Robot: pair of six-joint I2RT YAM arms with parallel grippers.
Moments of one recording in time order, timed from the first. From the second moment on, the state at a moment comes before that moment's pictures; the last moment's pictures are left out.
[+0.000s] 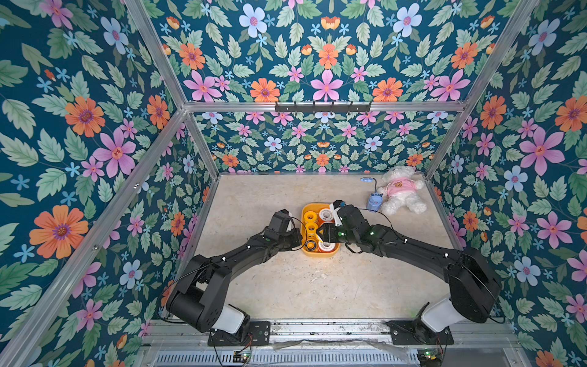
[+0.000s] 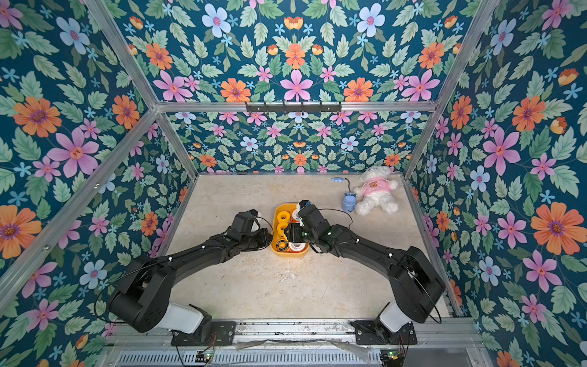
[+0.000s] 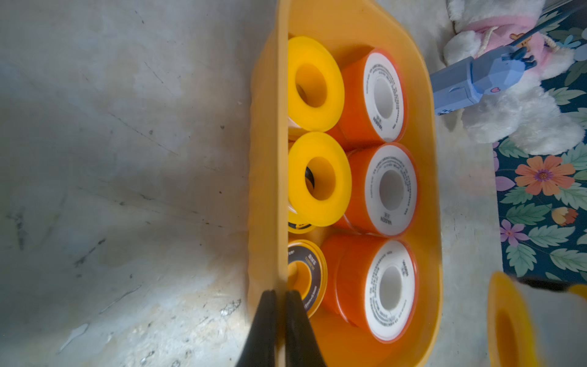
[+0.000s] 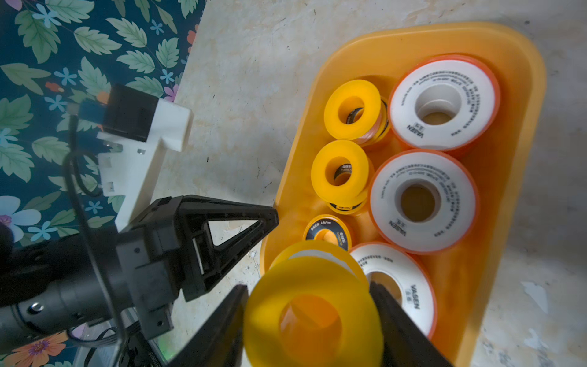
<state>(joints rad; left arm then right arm) -0.52 1.47 0.73 -0.06 0.21 -0.65 0.81 1.58 1.06 -0.17 -0.11 0.64</state>
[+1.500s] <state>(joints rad) -0.52 1.46 0.73 -0.07 0.21 -0.67 0.89 1.88 1.29 -0.31 -0.01 0.56</state>
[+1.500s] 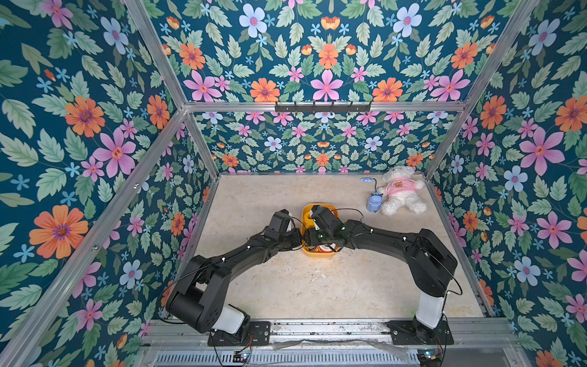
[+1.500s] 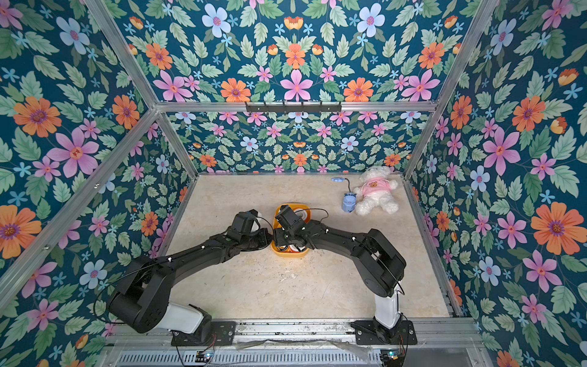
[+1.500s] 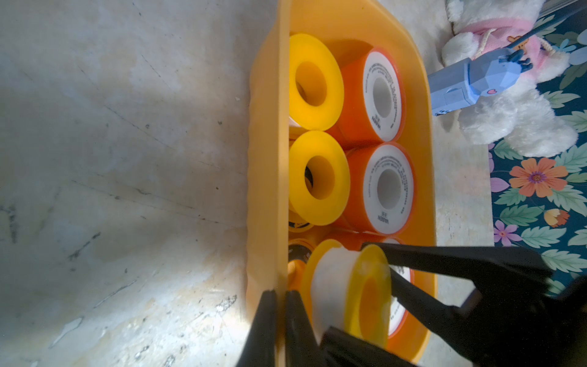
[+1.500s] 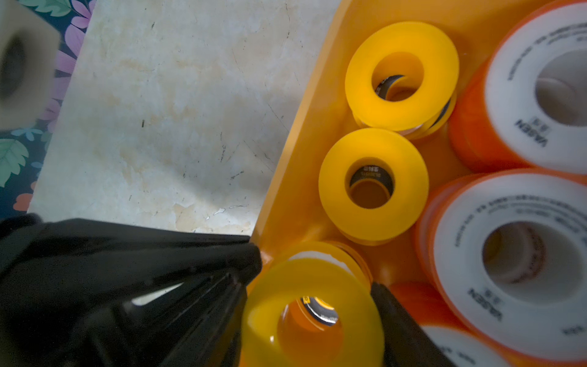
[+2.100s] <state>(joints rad) -0.52 1.46 0.73 -0.08 0.21 -0.67 0.90 1.90 1.31 -0.32 0.01 0.56</state>
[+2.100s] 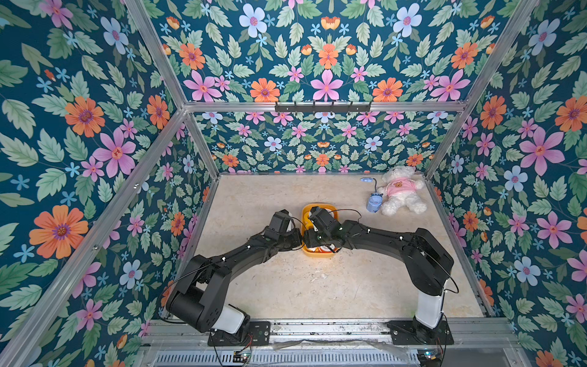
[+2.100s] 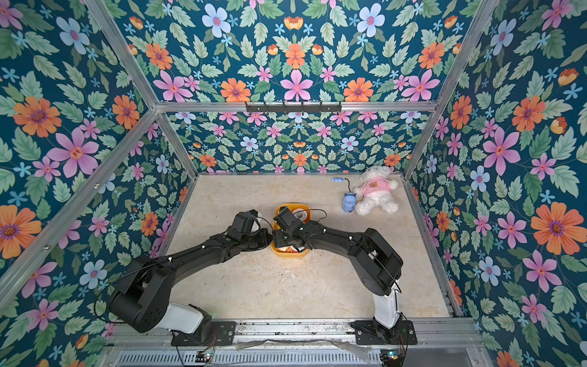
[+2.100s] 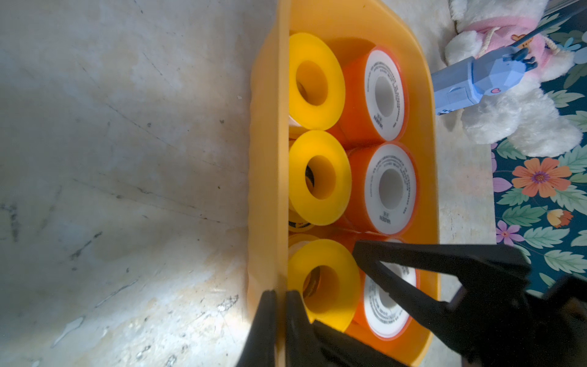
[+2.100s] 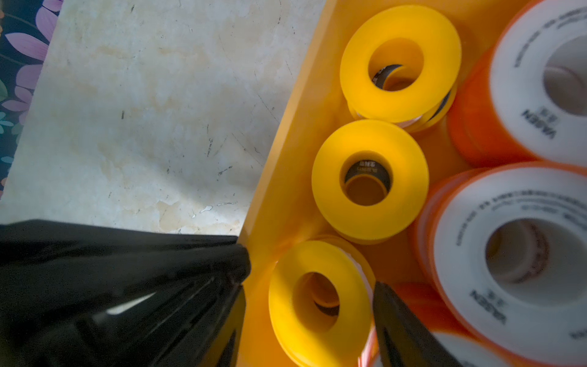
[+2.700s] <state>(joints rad) -0.52 1.41 0.76 -0.11 0.20 -0.64 0.90 1.76 1.23 -0.24 -0.02 0.57</state>
